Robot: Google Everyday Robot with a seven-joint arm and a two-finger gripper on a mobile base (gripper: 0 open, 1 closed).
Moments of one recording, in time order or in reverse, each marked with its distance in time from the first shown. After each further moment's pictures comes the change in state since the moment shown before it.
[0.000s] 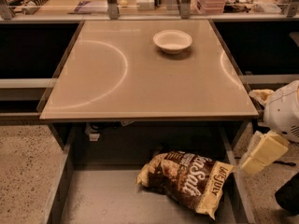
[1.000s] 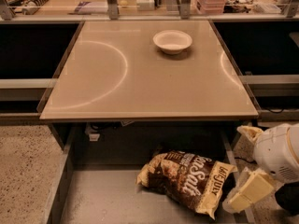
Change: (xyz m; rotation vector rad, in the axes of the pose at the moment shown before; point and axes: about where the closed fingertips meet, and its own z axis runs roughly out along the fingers) arm 0.020 0.061 0.049 -0.127 -0.104 0.095
